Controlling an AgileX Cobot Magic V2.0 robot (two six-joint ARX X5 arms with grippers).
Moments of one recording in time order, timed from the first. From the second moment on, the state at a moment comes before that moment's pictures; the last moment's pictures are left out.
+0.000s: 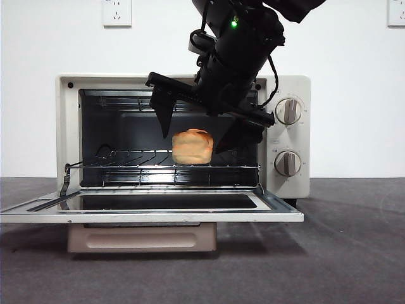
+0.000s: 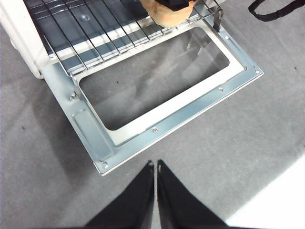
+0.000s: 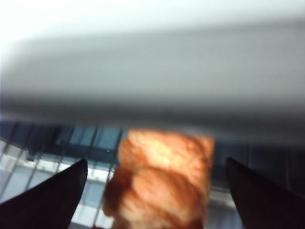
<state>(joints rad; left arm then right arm) -0.53 0.69 0.86 -0.92 0.13 -0.07 0.75 1.75 1.14 0.02 0.21 0.57</state>
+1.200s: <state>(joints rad) -0.46 0.69 0.82 -0.75 0.13 -0.12 0.78 0.90 0.96 -0.57 -0.16 0.10</state>
